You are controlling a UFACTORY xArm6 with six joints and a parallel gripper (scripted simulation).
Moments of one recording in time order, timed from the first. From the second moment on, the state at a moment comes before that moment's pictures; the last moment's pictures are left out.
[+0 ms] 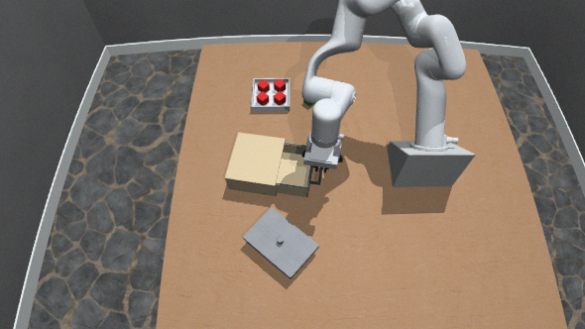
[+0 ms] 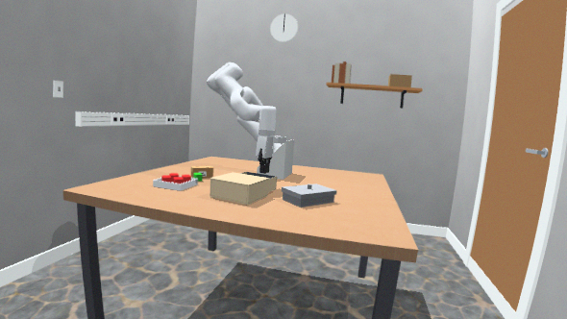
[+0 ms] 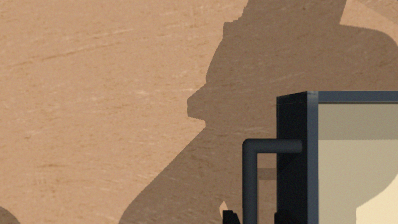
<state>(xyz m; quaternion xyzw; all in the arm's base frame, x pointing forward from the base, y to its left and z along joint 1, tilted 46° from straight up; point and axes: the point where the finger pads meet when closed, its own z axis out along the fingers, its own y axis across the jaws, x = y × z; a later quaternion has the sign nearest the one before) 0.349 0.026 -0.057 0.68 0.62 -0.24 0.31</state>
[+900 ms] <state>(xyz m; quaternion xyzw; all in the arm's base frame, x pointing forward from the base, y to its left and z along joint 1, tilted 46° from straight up) 0.349 0.020 -0.063 0.68 0.62 -0.24 0.31</state>
